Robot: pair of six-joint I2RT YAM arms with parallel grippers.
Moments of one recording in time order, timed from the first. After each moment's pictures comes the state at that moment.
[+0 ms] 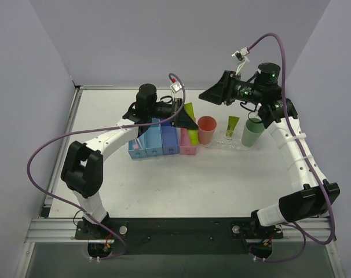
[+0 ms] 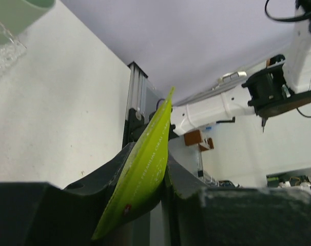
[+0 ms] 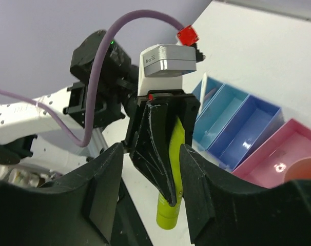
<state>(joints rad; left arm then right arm) -0.53 1.79 1.39 0.37 1.09 -0.94 0.22 1.43 1.56 -0.32 -0.80 0.47</state>
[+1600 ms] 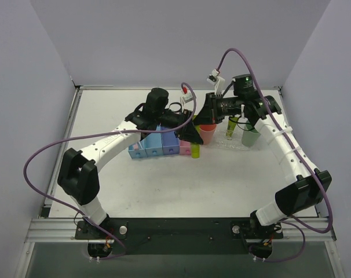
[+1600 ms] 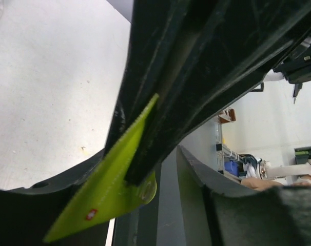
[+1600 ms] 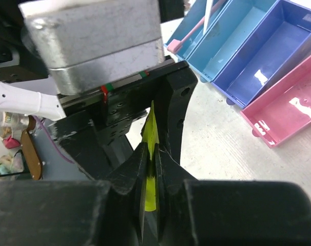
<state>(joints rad) -0.64 1.71 1.45 -0.14 1.06 -0.55 0.35 1.51 1.59 -0.75 -0.82 0.18</state>
